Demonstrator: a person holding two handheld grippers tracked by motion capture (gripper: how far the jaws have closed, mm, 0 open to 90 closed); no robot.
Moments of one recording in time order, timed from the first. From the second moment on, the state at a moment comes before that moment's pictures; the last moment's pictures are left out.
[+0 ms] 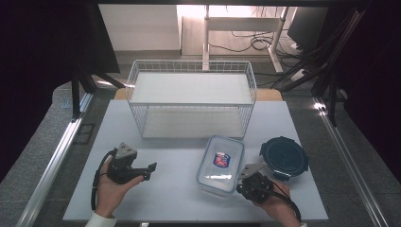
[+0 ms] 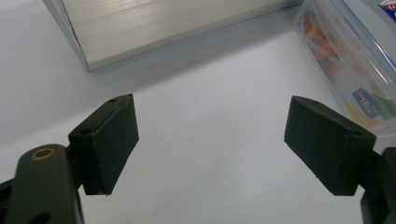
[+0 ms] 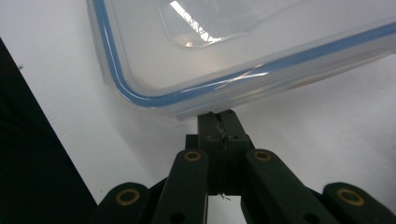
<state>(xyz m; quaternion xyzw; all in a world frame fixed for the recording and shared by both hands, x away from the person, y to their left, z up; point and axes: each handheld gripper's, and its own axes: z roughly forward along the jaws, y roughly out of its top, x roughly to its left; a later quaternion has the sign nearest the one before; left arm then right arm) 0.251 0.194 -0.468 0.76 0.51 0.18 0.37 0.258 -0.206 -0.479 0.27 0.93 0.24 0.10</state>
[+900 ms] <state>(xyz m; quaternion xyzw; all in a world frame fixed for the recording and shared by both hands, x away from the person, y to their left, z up) 0.252 0.200 -0.469 0.75 0.52 0.18 0.37 0.243 -0.121 -0.492 0.24 0.93 0.27 0.09</state>
